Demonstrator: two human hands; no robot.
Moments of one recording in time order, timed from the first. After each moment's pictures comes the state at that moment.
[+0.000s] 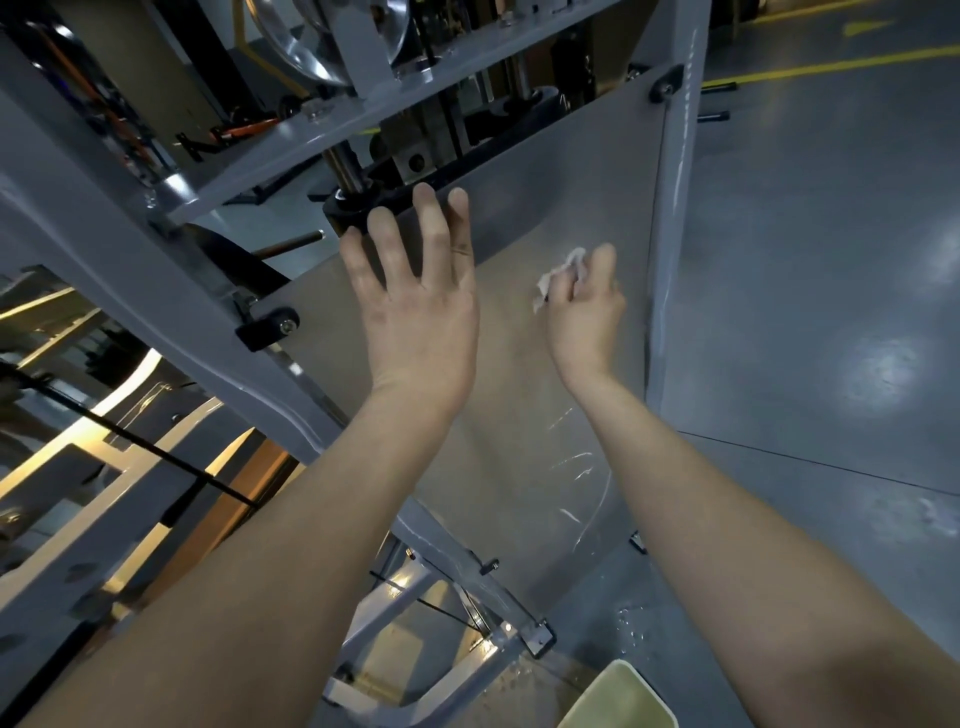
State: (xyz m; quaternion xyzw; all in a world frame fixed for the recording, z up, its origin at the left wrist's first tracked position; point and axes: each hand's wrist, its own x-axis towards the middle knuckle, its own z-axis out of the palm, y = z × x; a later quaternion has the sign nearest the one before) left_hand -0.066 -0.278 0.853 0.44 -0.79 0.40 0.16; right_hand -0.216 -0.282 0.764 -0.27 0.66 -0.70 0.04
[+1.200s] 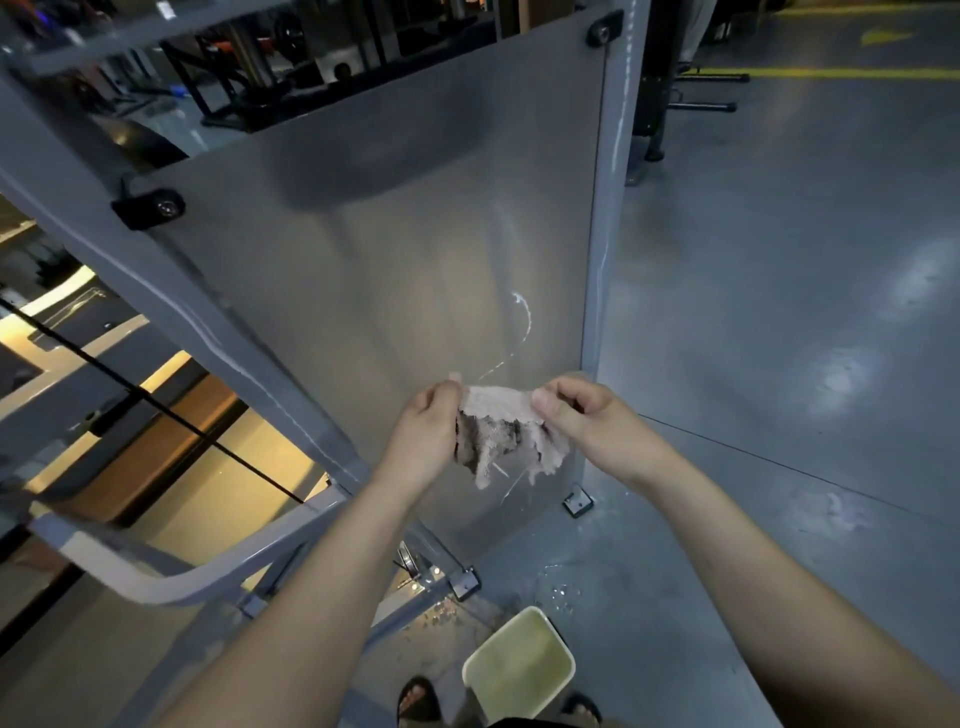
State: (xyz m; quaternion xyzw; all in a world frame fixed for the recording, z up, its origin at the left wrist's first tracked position) left_hand -0.073 -0.167 0.714 0.55 -0.58 -0.54 0.25; right_hand -0.268 -0.087 0.695 -0.49 0.61 -0.47 0.42
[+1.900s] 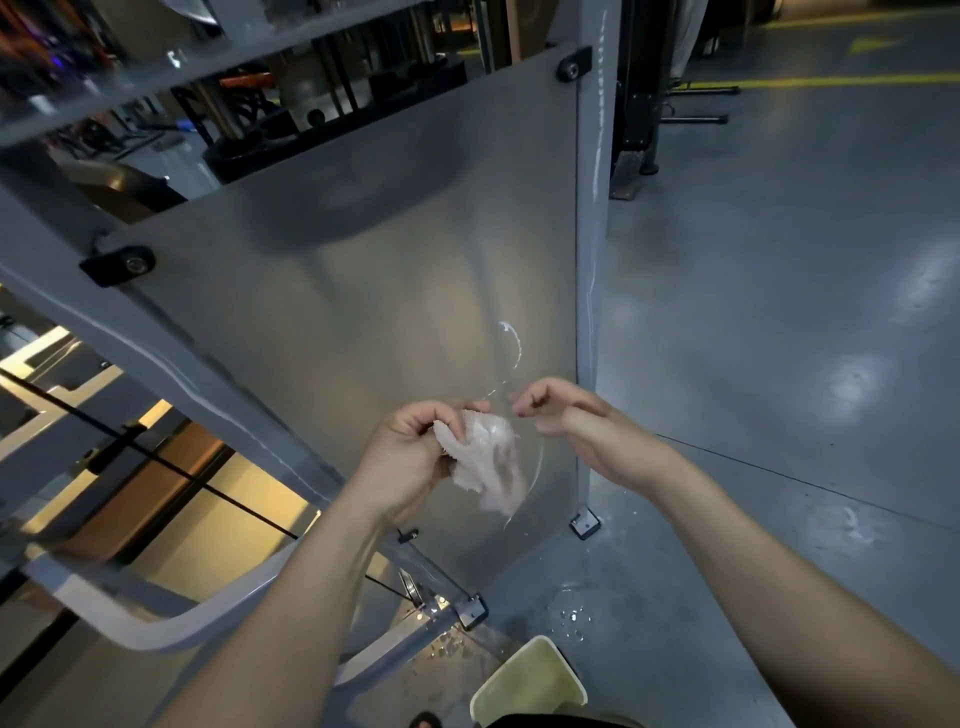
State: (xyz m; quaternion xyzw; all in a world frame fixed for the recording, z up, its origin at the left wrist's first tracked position) left_hand -0.080 -0.174 0.739 0.39 -0.58 -0.66 0.28; right_hand -0.300 -0.104 0.705 -0.51 0.48 -0.48 0.53
